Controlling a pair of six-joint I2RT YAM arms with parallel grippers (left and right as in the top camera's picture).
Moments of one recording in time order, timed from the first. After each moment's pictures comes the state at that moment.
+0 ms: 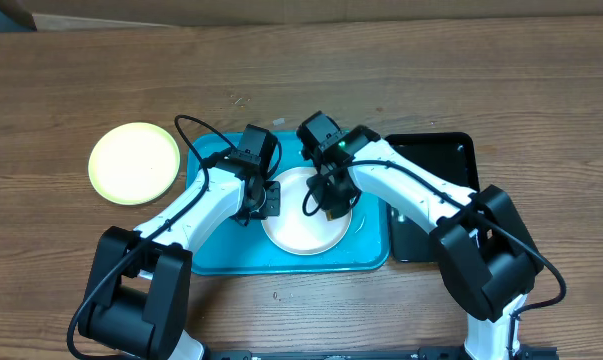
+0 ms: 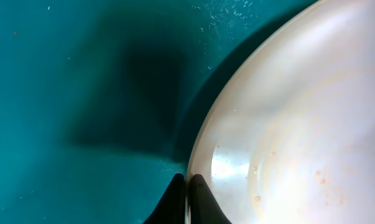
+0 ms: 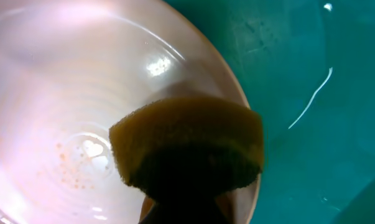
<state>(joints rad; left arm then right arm) -0.35 1.74 1.03 -0.71 0.01 -0.35 0.65 2.01 1.45 -0.87 -0.02 0.16</state>
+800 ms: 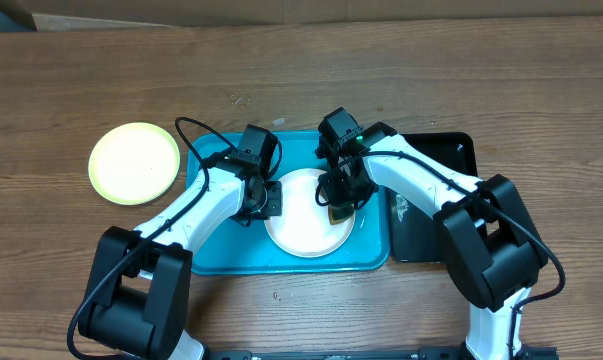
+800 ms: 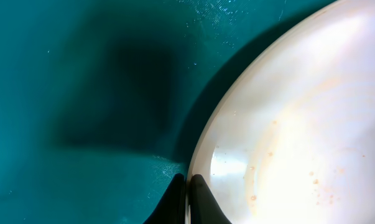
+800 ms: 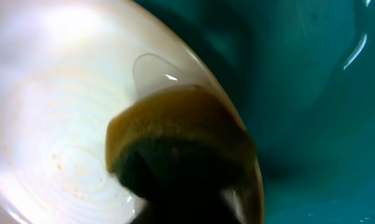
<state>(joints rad) -0.35 1.74 1.03 -0.71 0.04 -0.37 0.56 2.04 1.40 -0.84 -0.20 0.18</state>
